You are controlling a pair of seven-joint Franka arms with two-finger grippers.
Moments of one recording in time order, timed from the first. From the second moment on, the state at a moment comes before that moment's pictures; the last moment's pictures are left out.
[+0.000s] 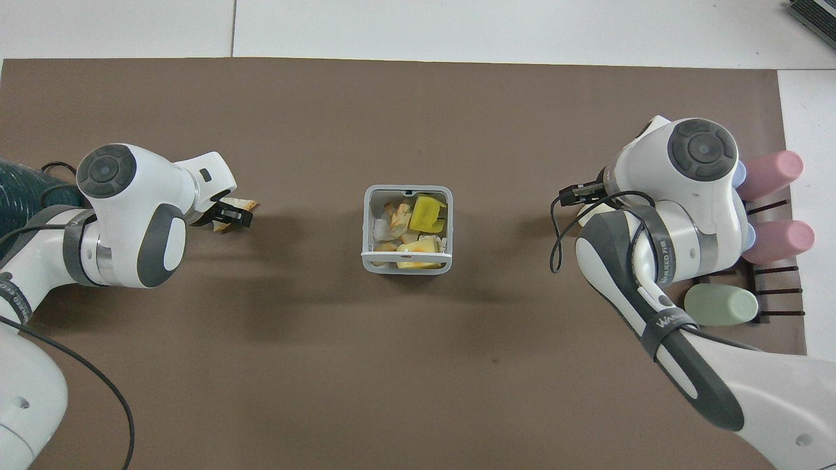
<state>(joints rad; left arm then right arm) -0.06 0.34 -0.09 -2.00 0.02 2.40 0.16 0.16 0.30 -0.02 -1.89 -0.14 2.26 0.10</state>
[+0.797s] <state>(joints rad) -0.06 0.31 -0.09 -1.99 0.02 2.38 0.16 0.14 0.33 -0.02 -1.99 -0.15 2.37 0.14</state>
